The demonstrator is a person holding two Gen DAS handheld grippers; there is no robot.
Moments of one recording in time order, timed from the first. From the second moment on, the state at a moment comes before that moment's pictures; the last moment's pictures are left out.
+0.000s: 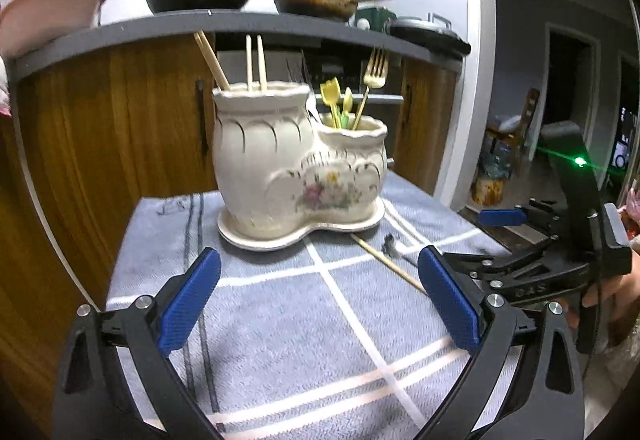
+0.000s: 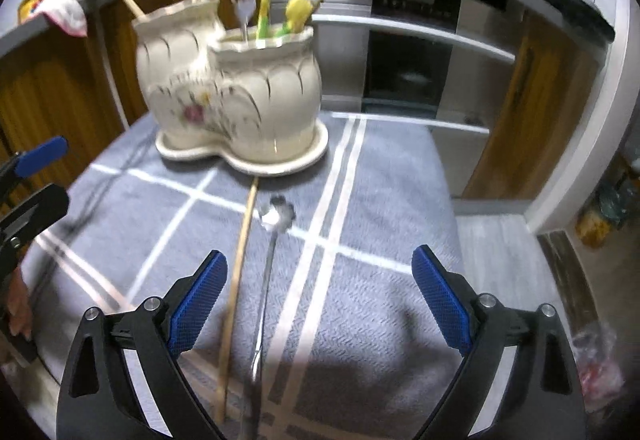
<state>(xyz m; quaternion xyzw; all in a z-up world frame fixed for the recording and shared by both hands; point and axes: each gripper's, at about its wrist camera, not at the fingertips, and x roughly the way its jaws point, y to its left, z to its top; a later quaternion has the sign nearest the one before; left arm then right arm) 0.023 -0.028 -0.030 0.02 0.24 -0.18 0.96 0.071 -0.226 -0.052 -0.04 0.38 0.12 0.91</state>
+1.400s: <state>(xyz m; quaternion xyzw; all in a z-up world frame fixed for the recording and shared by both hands) 0.057 -0.108 -0.057 0.04 0.40 -0.15 0.90 0.077 -0.264 -0.046 0.04 0.40 0.18 0.90</state>
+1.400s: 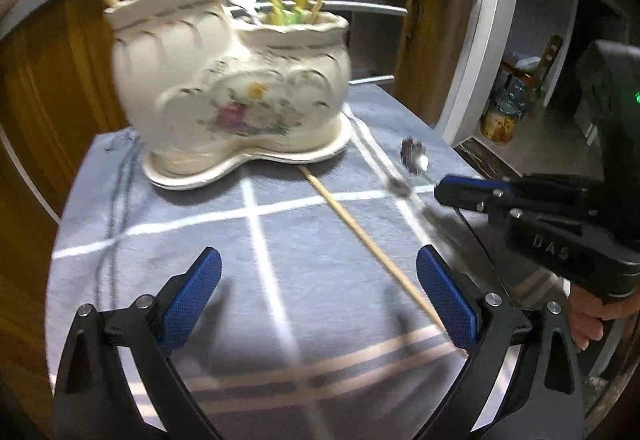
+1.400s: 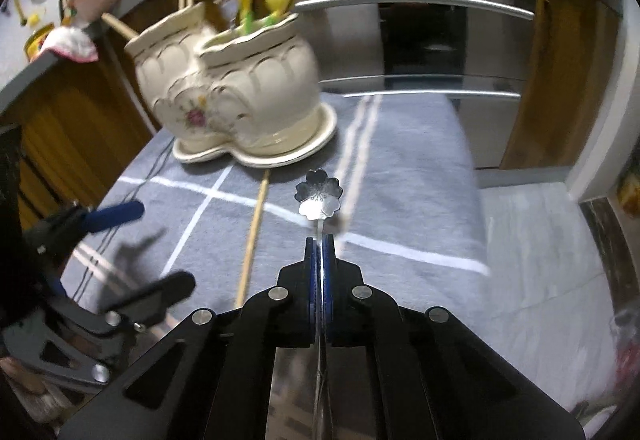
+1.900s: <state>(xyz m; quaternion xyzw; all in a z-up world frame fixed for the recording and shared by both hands) 0.047 -0.167 -0.076 0.09 0.44 -0.13 0.89 0.073 -0.284 -0.036 0.06 0.39 0.17 0.90</state>
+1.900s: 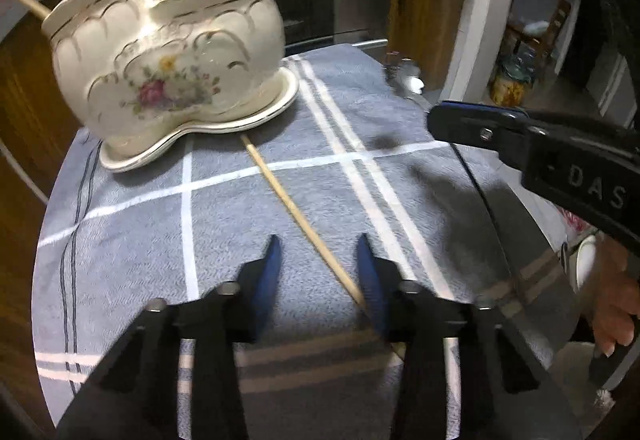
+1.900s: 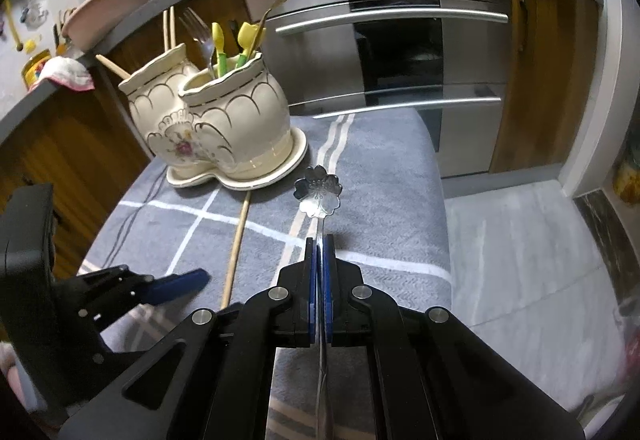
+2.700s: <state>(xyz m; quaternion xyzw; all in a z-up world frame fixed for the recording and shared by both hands) 0.058 -0.128 -0.071 0.13 0.46 -0.16 0.86 0.062 -0.266 -0.025 0.05 0.36 0.20 0.91</state>
